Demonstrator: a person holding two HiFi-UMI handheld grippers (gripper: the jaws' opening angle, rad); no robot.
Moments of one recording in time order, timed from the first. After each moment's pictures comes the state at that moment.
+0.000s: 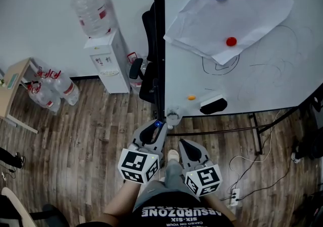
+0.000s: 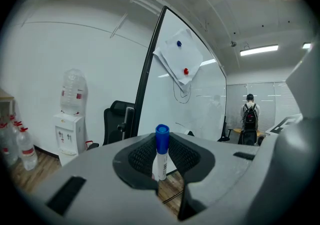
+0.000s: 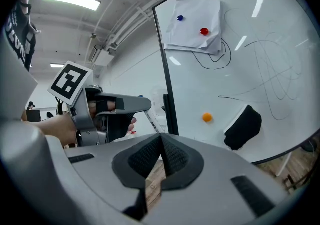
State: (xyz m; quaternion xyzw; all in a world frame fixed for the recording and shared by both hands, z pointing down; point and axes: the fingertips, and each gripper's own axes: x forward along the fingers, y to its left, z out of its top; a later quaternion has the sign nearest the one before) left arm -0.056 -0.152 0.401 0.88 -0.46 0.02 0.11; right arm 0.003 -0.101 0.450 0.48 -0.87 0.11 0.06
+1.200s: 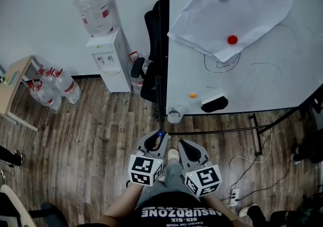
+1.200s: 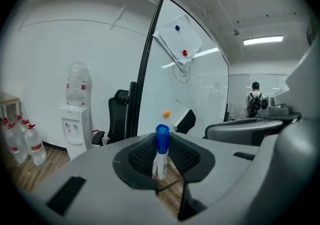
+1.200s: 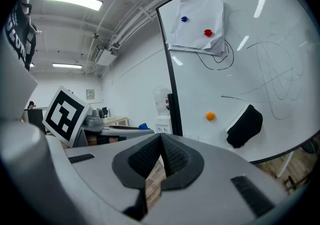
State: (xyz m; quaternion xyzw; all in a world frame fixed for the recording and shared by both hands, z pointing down) left arm -0.057 -0.124 0.470 0.87 -0.47 0.08 0.13; right arm -0.004 -0.087 0.451 0.47 -0.87 0.11 0.06
